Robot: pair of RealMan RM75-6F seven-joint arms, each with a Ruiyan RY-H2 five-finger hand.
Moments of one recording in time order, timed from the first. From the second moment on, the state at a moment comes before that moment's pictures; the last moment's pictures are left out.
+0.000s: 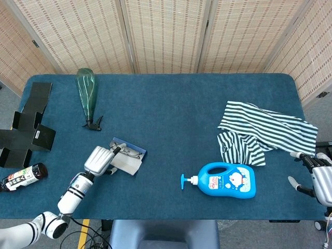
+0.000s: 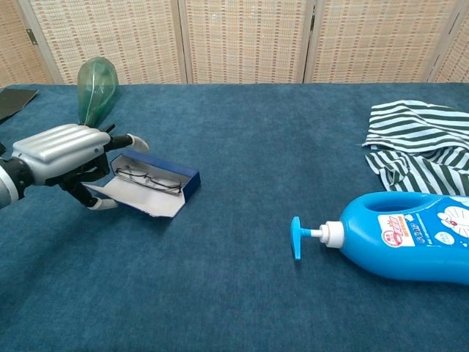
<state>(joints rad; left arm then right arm) -0.62 -1.60 -0.07 -1.24 1.44 1.08 0.20 0.06 -1.04 0.06 -1.55 -1.54 1.52 0.15</state>
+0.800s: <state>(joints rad) -0.64 -1.67 -0.07 -1.12 1.49 1.11 0.14 0.07 -1.05 0.06 -1.54 -1.54 1.51 0.17</state>
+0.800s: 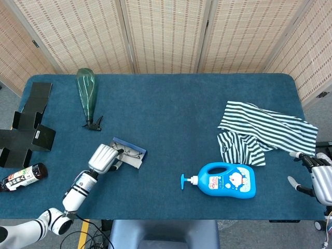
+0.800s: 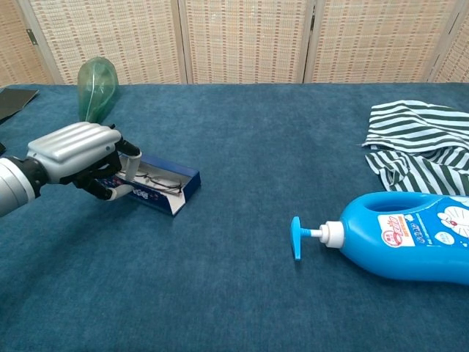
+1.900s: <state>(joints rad) -0.57 -1.32 -0.01 -1.56 1.41 1.06 0.34 0.08 -1.05 0.06 -1.54 -1.57 1.51 0.17</state>
